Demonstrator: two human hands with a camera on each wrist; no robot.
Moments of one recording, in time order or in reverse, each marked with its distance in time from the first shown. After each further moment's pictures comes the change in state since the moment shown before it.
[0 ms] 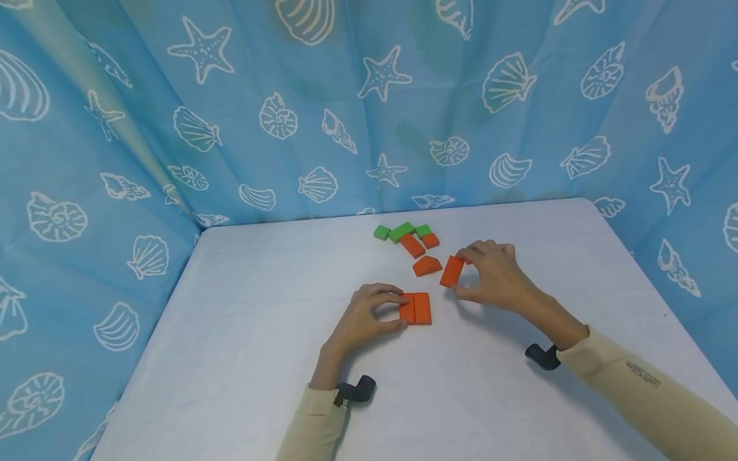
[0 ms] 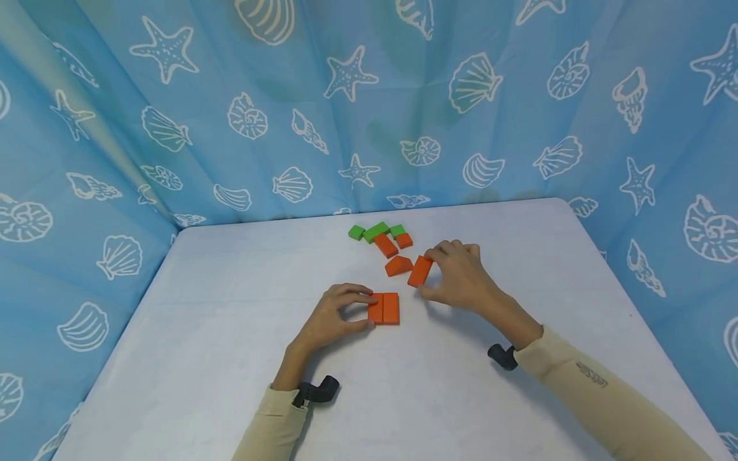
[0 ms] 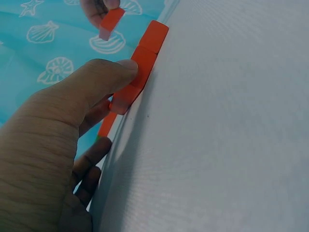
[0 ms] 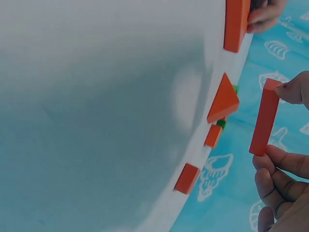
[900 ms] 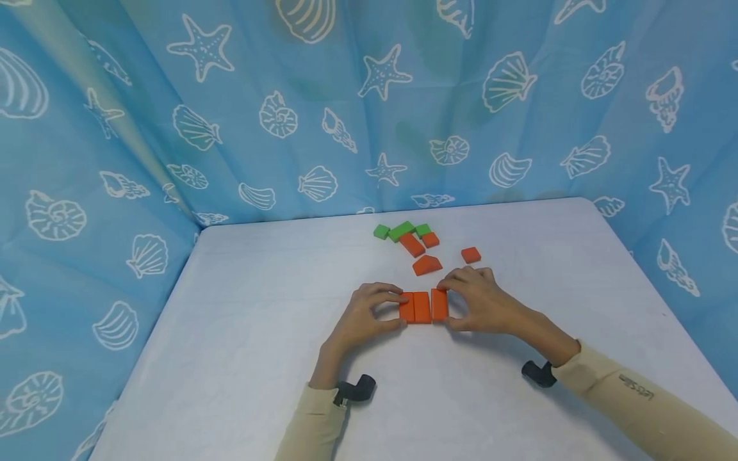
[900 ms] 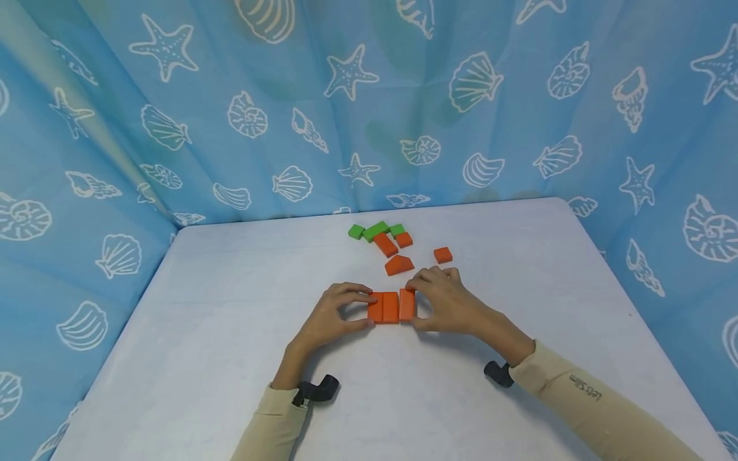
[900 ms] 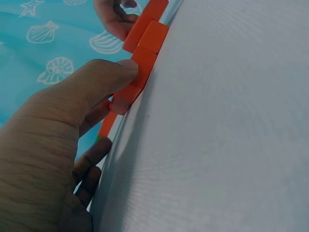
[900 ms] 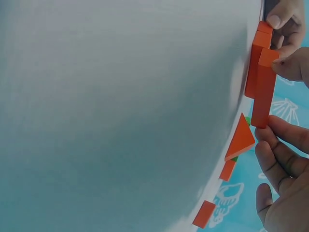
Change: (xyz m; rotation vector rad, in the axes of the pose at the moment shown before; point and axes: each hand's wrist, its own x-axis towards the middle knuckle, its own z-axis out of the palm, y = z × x) left_hand 0.000 -0.005 0.002 0.009 0.002 -0.005; right_hand -0.021 -0.018 0.025 0.055 -0.144 -0.166
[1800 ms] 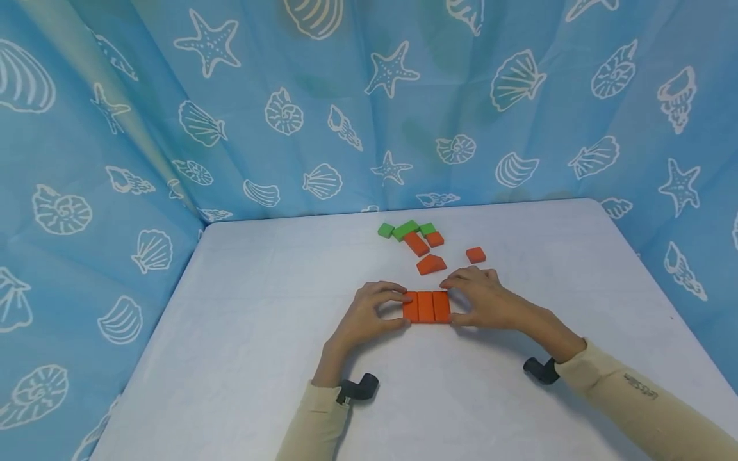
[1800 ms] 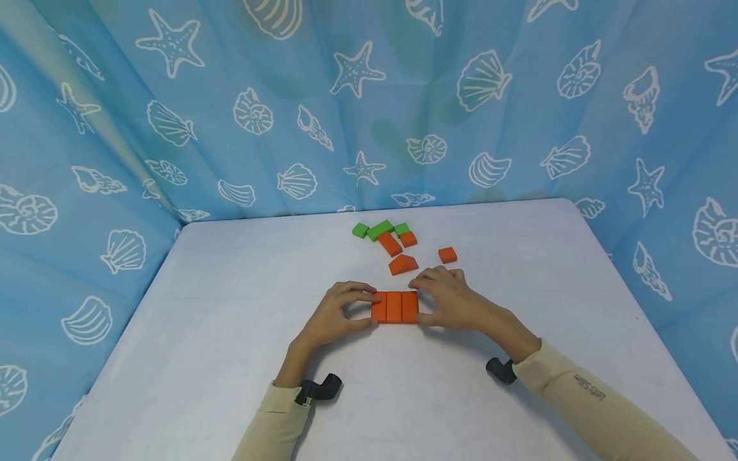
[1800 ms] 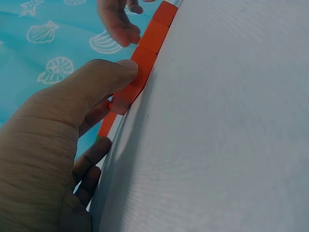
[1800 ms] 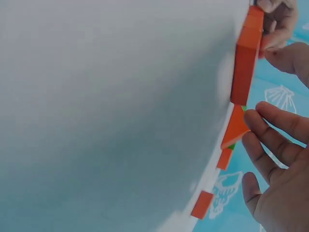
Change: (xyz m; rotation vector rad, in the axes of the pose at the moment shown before) left_hand 0.000 0.002 -0.002 0.001 0.008 0.039; right_hand 0.007 0.005 -0.003 0.030 -0.118 0.049
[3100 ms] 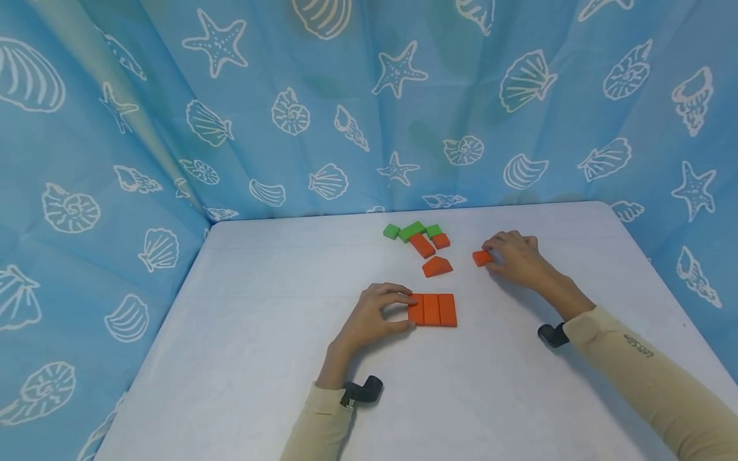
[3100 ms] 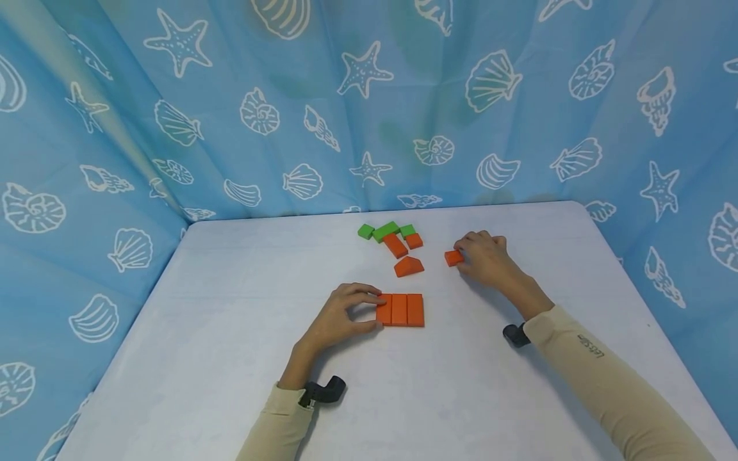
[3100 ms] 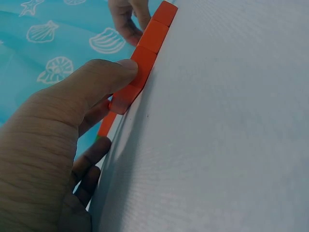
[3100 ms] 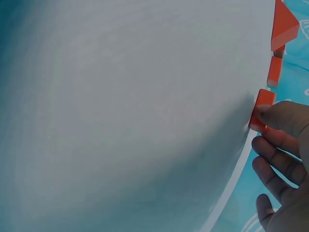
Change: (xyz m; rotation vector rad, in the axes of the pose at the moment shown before) left_hand 0.001 -0.002 0.000 0.015 -0.017 -0.022; right_hand 0.035 0.082 -0.028 -0.112 0.099 0.232
